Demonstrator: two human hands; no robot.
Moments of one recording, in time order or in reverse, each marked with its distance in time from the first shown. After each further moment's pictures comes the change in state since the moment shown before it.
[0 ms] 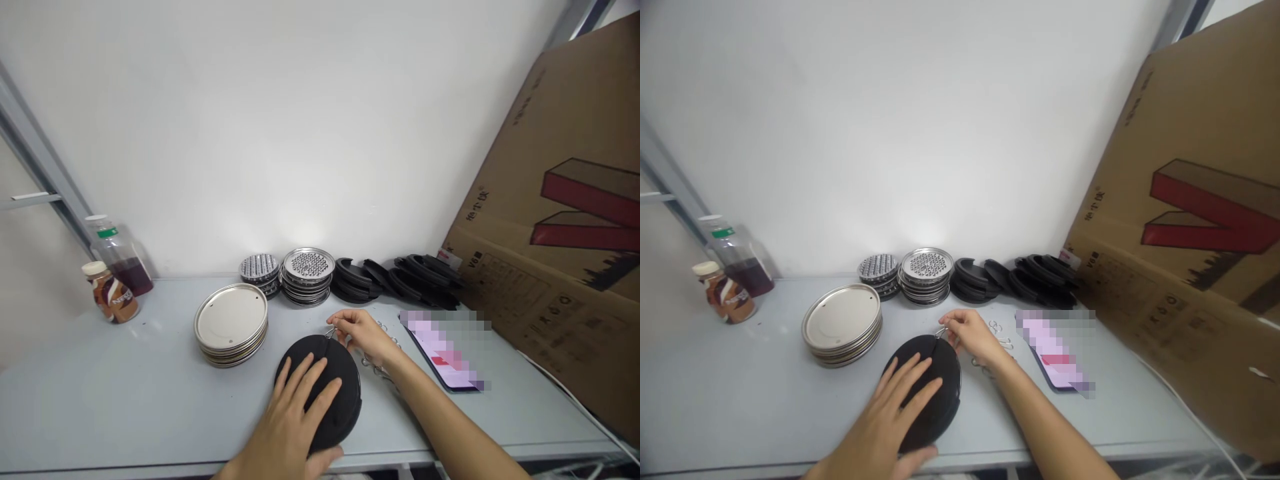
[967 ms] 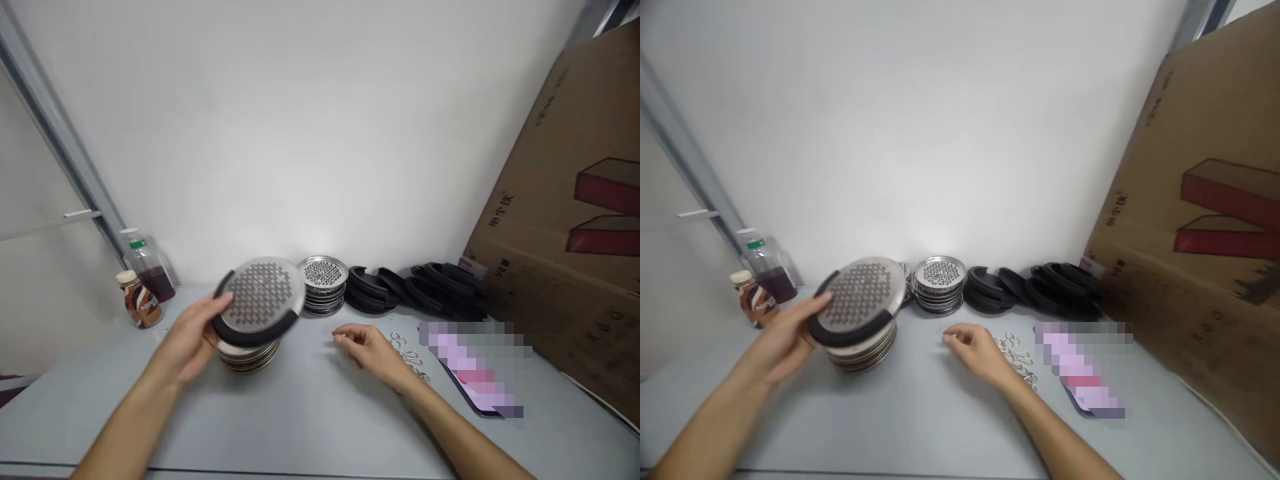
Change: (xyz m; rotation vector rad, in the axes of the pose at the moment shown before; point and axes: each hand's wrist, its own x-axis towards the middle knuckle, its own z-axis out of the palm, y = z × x) left_hand 0.011 -0.102 -0.145 -1.399 0.761 -0.796; right_hand -0.011 -0.002 0.013 -0.240 -0.037 -0.197
